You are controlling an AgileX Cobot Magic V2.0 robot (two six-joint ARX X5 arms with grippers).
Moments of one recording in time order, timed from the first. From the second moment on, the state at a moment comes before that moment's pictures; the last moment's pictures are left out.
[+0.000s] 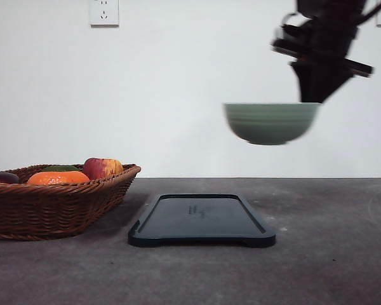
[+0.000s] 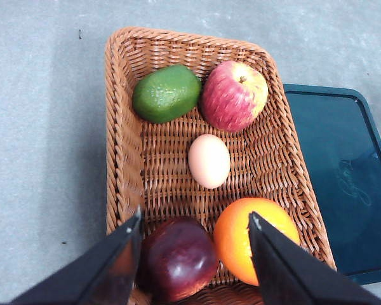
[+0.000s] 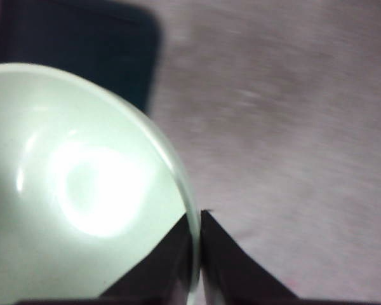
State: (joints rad) left_arx 0.03 1.01 0.90 -0.60 0.29 -0.09; right_arx 0.26 1.85 1.80 -1.15 -0.20 0.04
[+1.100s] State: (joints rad) left_arx 0.03 1.01 0.90 -0.59 0.29 -0.09; right_arx 0.44 2.11 1.81 -0.95 -0.17 0.11
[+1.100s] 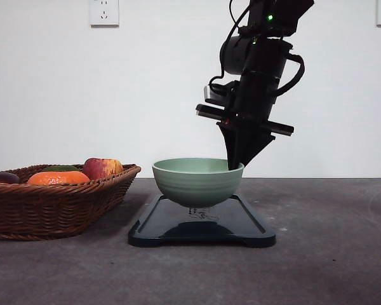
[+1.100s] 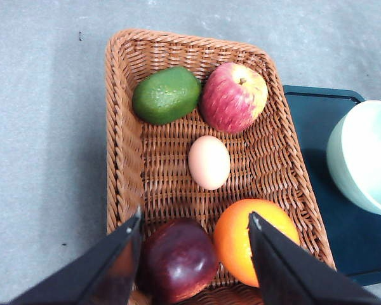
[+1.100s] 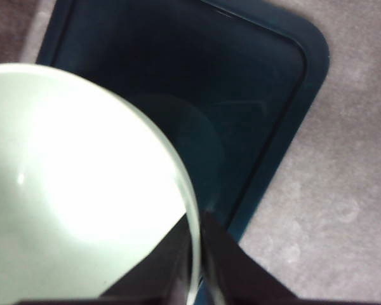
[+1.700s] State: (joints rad) left_arx 0.03 1.01 0.90 -0.60 0.29 -0.09; right_arx 0.46 2.09 1.88 -1.01 -0.07 0.10
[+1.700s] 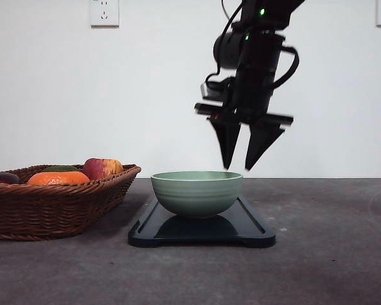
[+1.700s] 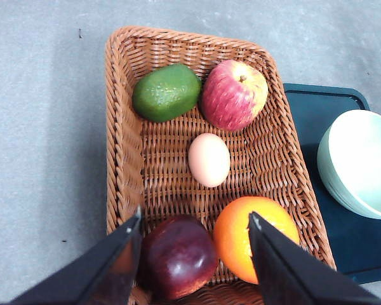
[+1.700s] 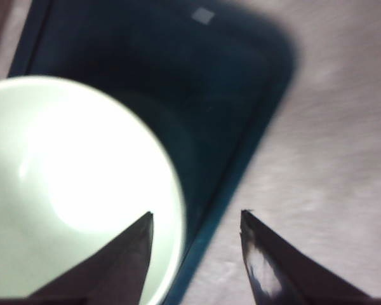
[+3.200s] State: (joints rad) left_arx -0.08 1.13 1.00 -0.73 0.29 -0.13; right_arx 0.46 0.99 0.67 -0.34 -0.10 0.00
